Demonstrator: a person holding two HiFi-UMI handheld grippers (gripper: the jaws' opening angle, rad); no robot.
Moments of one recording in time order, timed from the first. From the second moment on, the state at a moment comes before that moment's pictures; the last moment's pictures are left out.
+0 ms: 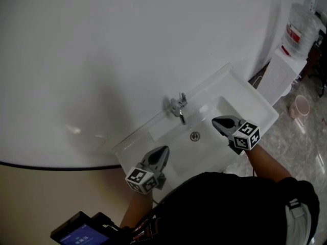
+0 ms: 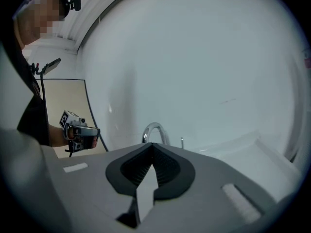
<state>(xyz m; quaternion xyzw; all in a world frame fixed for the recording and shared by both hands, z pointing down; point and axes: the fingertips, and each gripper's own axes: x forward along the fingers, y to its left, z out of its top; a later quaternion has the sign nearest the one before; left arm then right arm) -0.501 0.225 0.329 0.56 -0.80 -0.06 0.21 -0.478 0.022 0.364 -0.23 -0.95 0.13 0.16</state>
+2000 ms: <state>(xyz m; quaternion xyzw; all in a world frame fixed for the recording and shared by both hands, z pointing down) -0.239 -0.215 0.591 0.82 -0.44 0.14 0.35 -0.200 -0.252 0.750 0.01 -0.96 0.16 0.25</state>
